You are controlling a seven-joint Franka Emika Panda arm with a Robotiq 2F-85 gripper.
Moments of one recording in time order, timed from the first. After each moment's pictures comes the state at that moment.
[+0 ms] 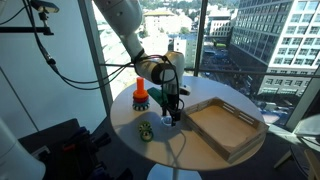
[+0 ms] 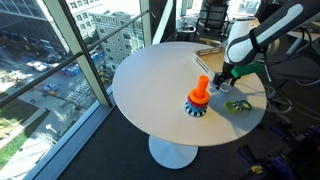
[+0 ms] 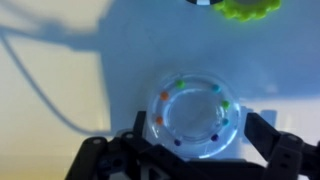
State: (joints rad) arm -0.02 0.64 -0.06 -2.01 -0.02 2.52 0.17
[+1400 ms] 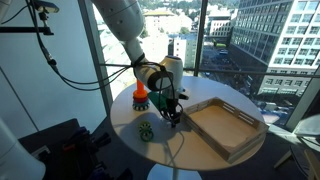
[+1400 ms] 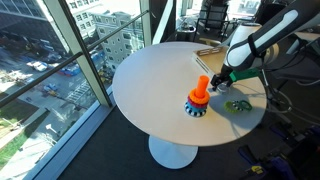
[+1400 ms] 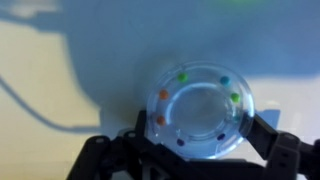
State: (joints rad) arm -0.06 0.67 -0.01 -2.04 0.07 2.68 0.11
